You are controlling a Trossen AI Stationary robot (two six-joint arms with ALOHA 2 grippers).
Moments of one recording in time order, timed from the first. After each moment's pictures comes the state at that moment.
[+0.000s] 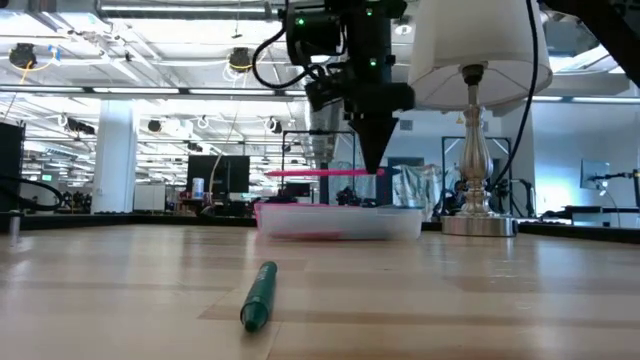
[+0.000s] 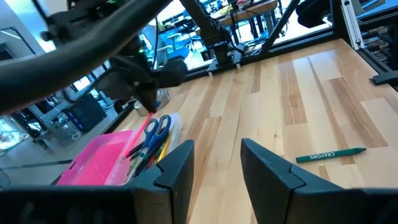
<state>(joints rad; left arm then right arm) -1.14 1.44 0.76 -0.41 -1.39 -0.75 -0.06 2.14 1.88 -1.32 0.18 -0.16</state>
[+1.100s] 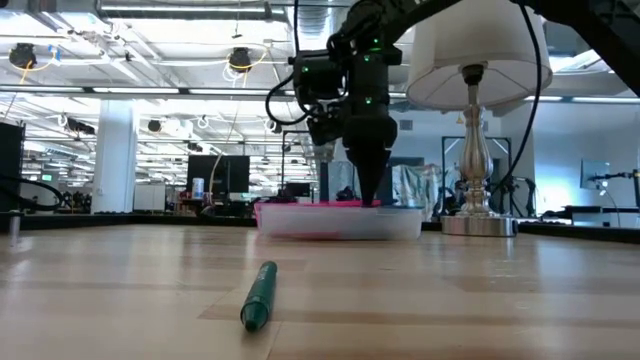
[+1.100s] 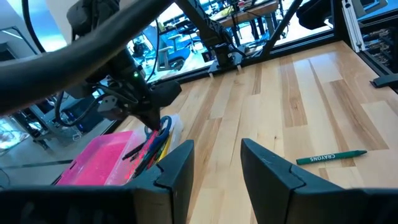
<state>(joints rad) -1.14 1.44 0.76 -0.41 -1.40 -0.75 -0.18 2.15 1.75 -1.13 0.00 -0.13</state>
